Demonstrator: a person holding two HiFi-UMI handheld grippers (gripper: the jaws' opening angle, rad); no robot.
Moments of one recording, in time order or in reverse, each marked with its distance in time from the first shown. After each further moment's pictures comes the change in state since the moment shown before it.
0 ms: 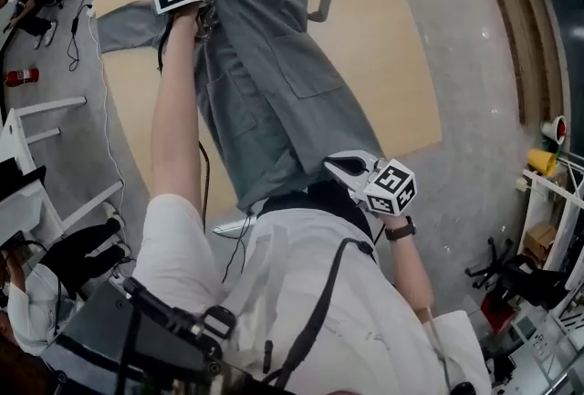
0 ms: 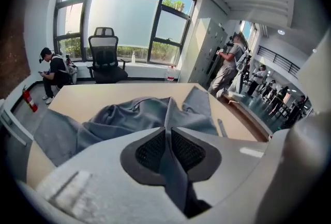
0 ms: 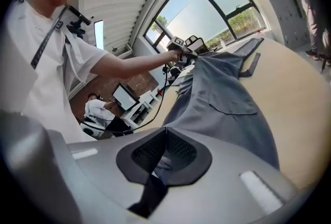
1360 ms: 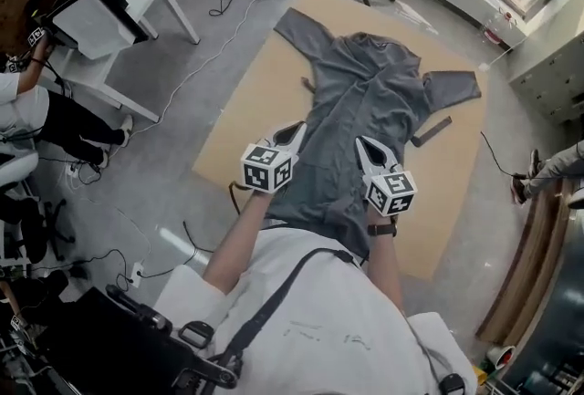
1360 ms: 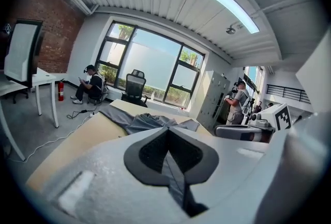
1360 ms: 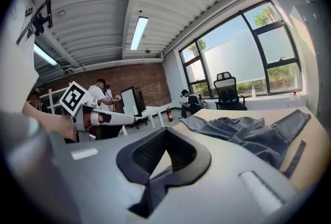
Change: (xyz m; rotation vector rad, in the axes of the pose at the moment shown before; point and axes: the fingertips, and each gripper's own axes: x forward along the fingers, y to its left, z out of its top) left arm -0.333 -0.043 -0.196 -0.175 -0.515 0.132; right arm 0.121 0.041 0.205 -0.492 -0.221 0.052
